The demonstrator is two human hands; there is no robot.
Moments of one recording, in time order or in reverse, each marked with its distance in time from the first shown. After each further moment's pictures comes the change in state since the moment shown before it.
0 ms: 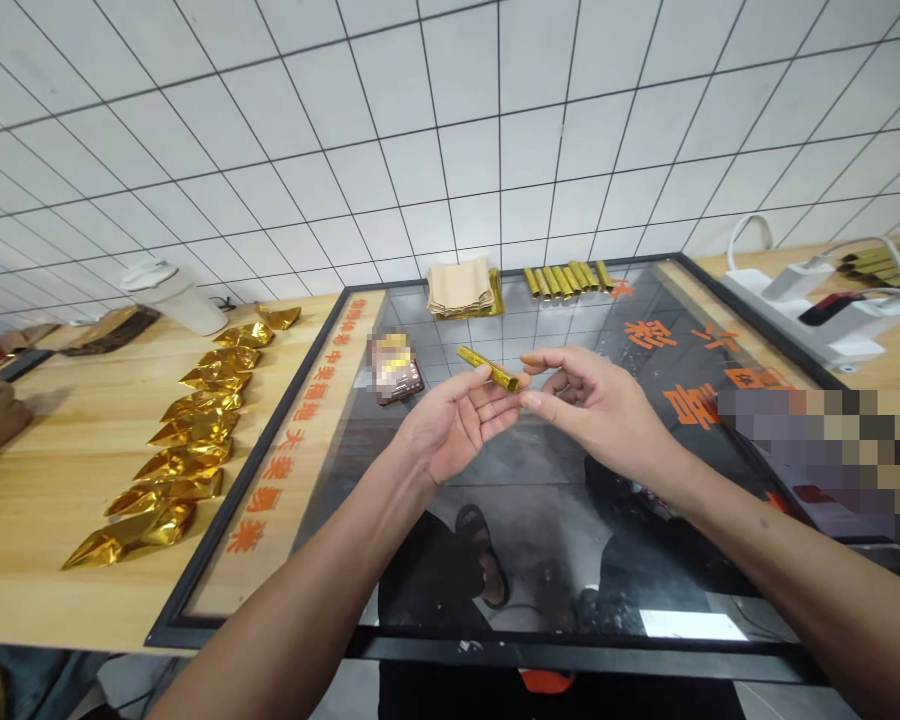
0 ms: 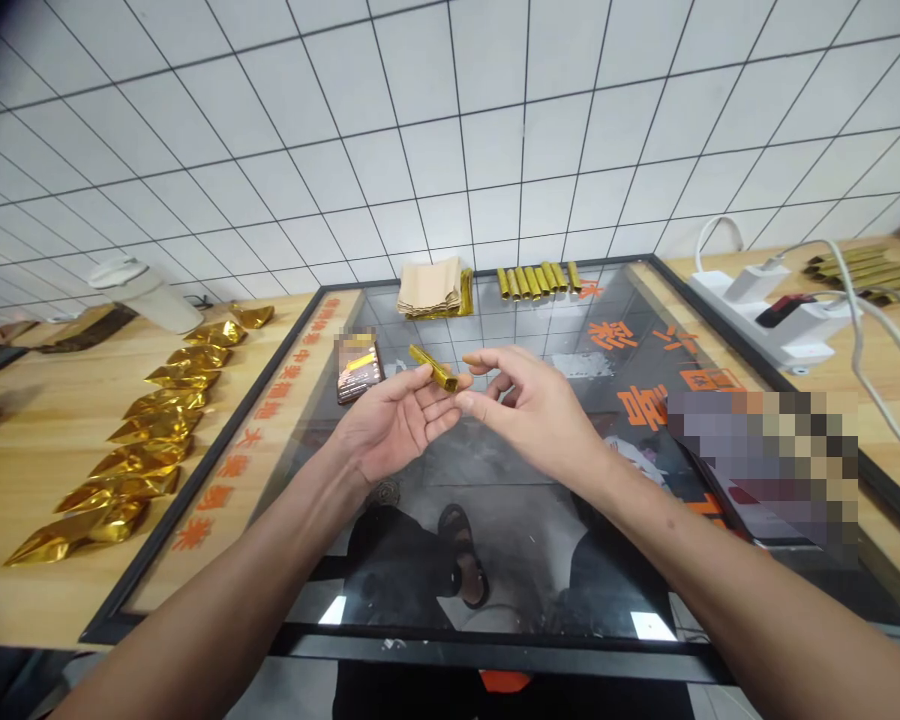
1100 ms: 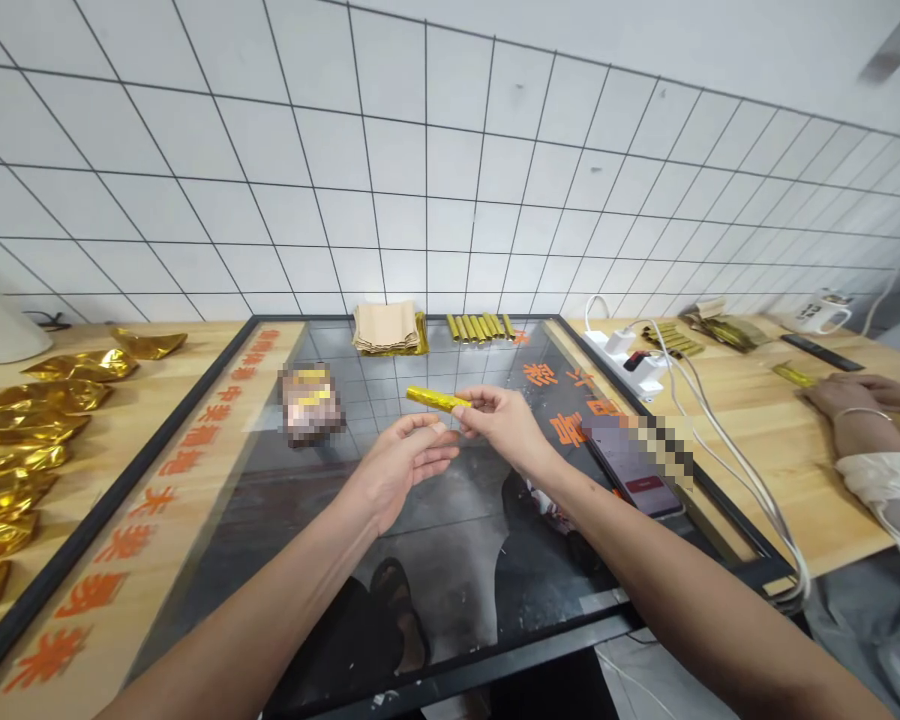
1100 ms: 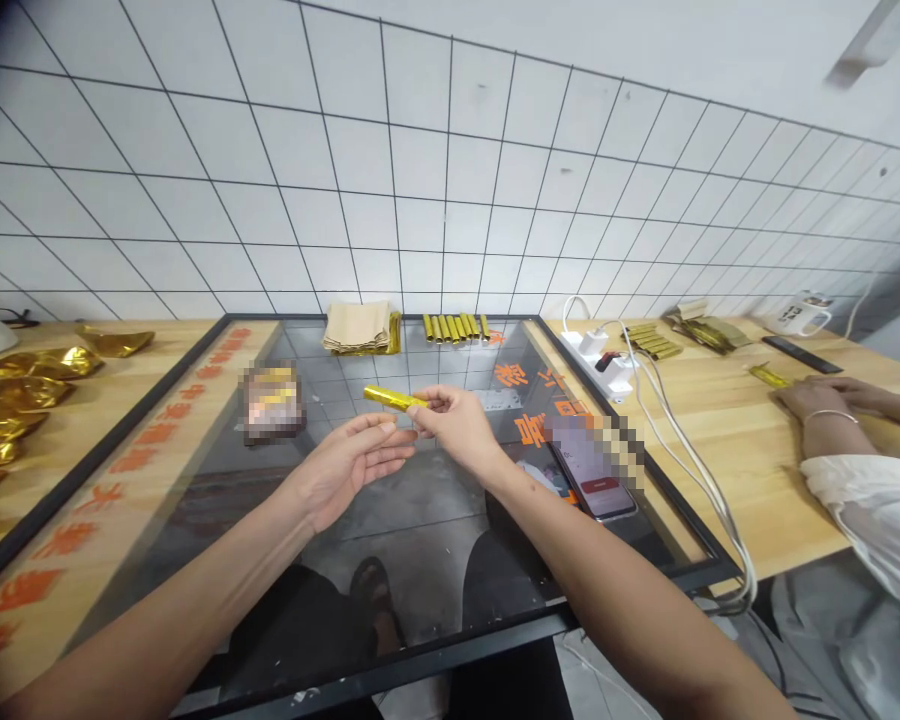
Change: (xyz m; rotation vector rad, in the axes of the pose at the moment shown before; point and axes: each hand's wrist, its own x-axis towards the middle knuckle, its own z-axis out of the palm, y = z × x) left_hand 0.004 -0.024 0.007 0.276 0.043 0.061; right_hand 0.023 0.036 0.008 0.354 0.143 0.356
